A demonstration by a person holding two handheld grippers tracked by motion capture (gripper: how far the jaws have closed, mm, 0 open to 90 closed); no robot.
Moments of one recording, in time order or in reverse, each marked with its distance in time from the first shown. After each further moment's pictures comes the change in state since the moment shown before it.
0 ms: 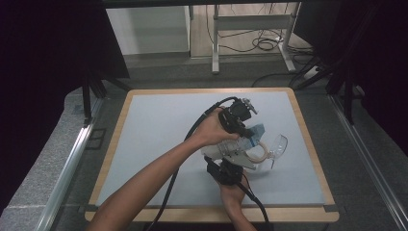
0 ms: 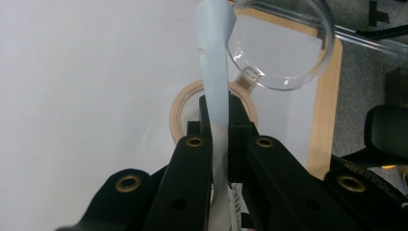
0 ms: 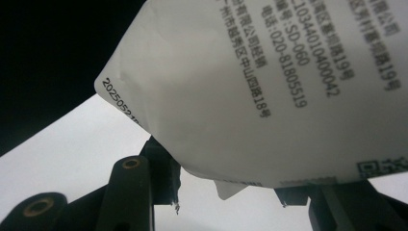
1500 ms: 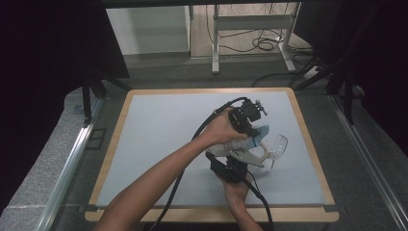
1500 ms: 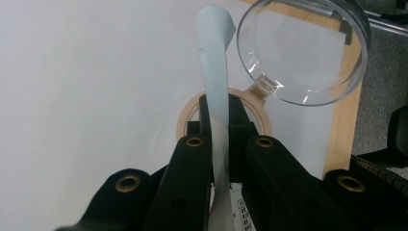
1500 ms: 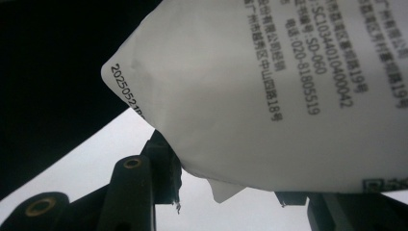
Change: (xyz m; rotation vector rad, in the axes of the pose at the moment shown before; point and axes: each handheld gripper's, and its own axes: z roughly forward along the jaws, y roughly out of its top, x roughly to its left) left arm -0.005 0.019 0.019 0.070 0.047 0.018; right arm -0.011 0.009 -0.007 -0.061 0.096 0.056
